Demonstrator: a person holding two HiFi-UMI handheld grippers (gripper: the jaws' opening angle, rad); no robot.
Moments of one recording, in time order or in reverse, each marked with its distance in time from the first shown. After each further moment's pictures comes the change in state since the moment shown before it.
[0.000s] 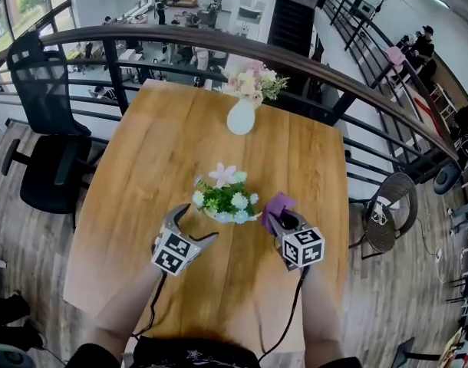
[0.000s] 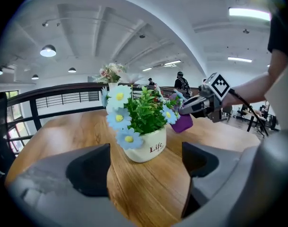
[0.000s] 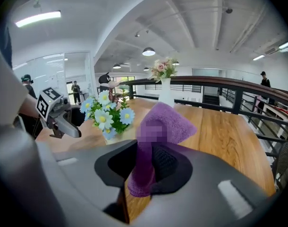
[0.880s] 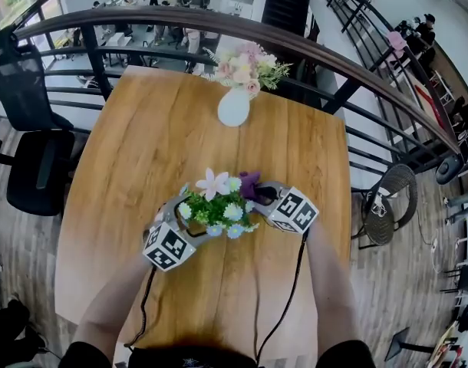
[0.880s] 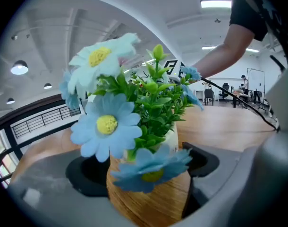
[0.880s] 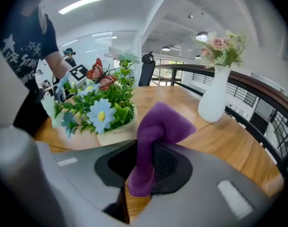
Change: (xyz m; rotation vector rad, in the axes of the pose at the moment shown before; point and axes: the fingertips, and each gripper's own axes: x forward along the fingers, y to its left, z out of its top) left arm 0.066 0.014 0.000 0.249 -0.013 -0.137; right arm 0.101 0.008 0.013 -0.459 0.212 0.438
